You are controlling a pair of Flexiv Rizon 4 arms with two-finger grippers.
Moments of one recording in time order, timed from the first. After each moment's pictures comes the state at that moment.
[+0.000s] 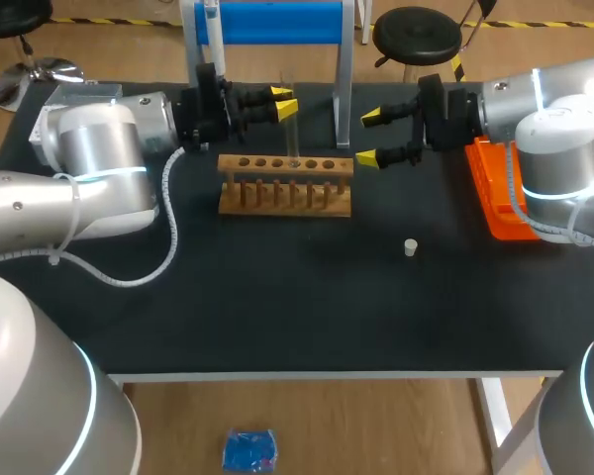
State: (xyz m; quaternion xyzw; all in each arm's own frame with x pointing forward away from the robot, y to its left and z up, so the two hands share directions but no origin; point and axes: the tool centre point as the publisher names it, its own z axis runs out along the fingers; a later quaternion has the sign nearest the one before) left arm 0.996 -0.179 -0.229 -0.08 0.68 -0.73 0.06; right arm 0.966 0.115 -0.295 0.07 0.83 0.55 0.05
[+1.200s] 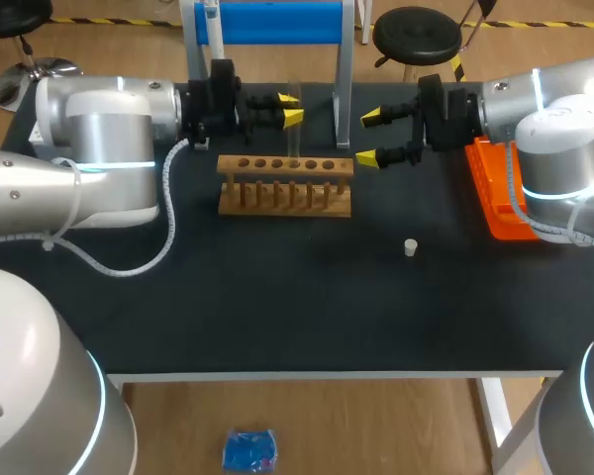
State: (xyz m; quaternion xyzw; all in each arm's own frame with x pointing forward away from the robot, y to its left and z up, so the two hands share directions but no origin) left arm 0.989 -0.185 -0.245 -0.07 0.76 -0.64 0.07; right arm 0.966 0.115 -0.294 0.07 0.83 0.55 0.05
